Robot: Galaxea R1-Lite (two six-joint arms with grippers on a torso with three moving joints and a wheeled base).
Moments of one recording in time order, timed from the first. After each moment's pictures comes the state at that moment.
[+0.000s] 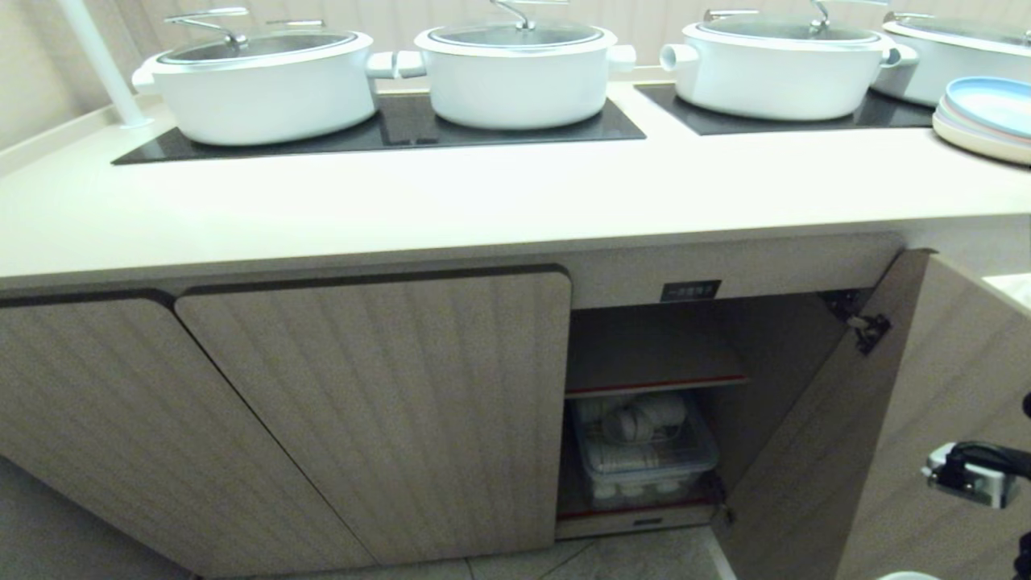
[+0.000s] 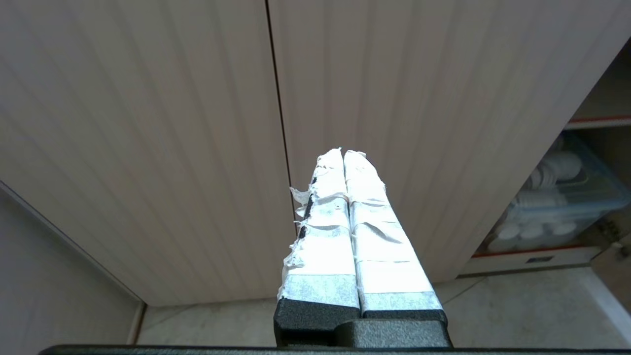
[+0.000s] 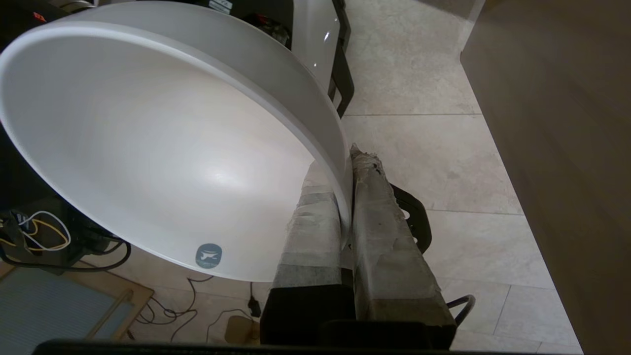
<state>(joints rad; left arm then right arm) 0.00 0.00 0.00 0.00 0.00 0.00 0.11 1.29 -0.78 0.84 0.21 -0.27</state>
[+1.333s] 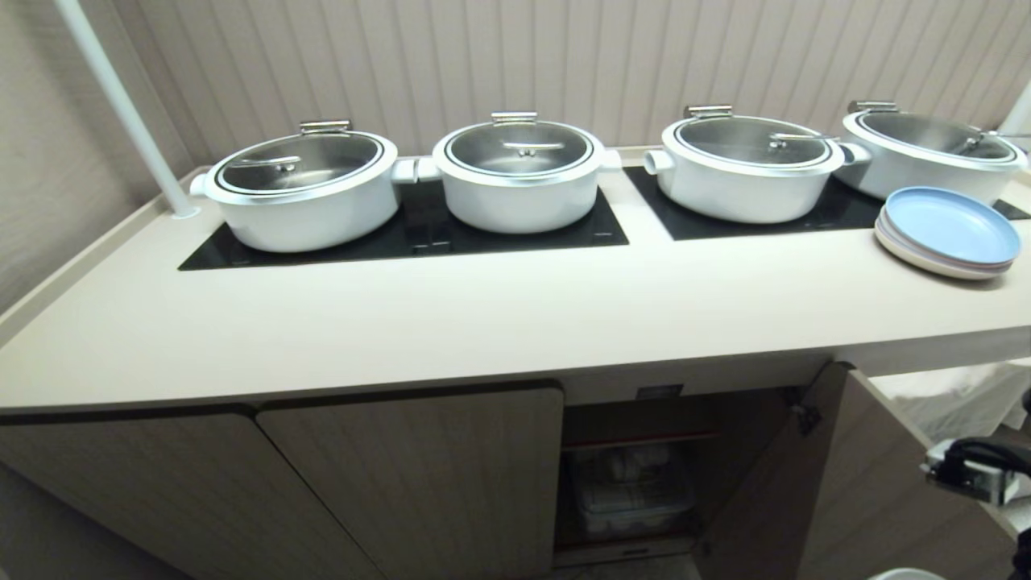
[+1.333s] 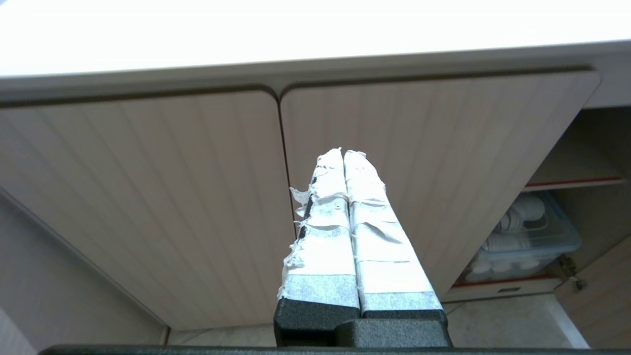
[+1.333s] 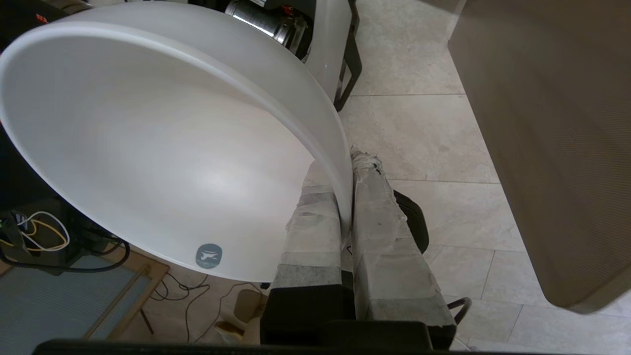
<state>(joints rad) 0.00 0.00 0.00 0.00 0.00 0.00 0.12 1.29 -0.79 0.85 0.21 -0.28</state>
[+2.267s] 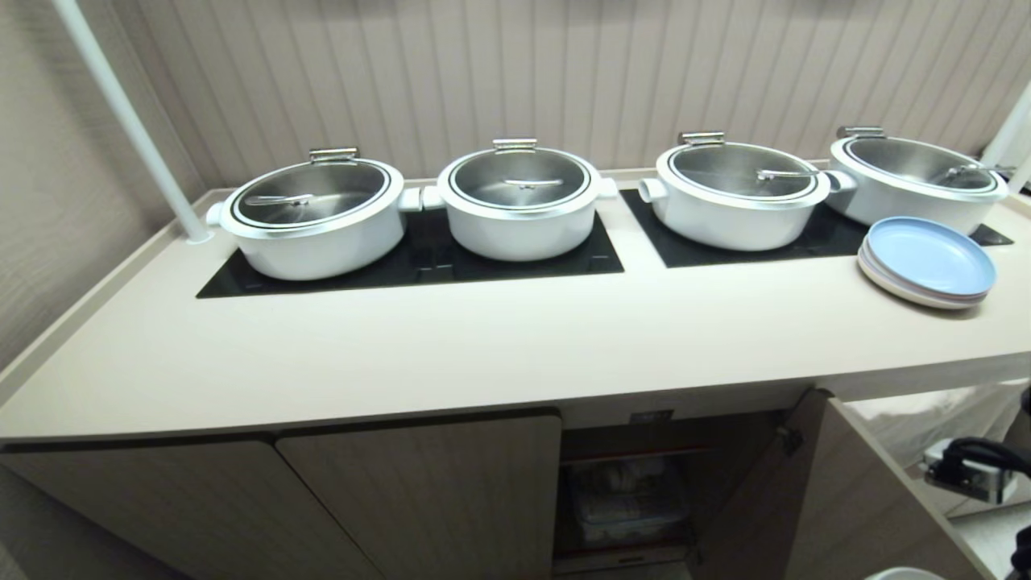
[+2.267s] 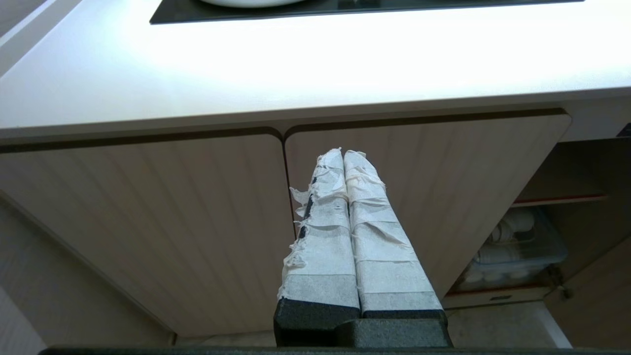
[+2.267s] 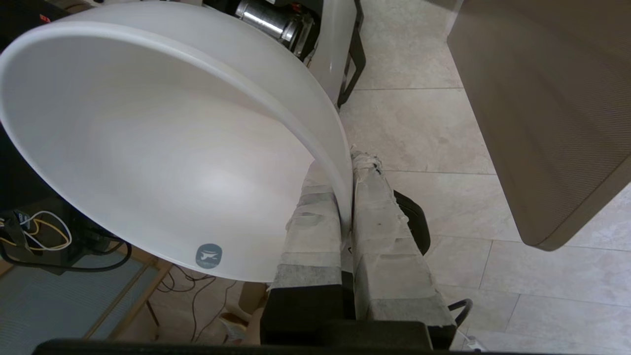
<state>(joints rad) 0.00 0.00 0.00 0.00 0.00 0.00 0.12 1.30 -0.79 0.85 0.21 -0.27</state>
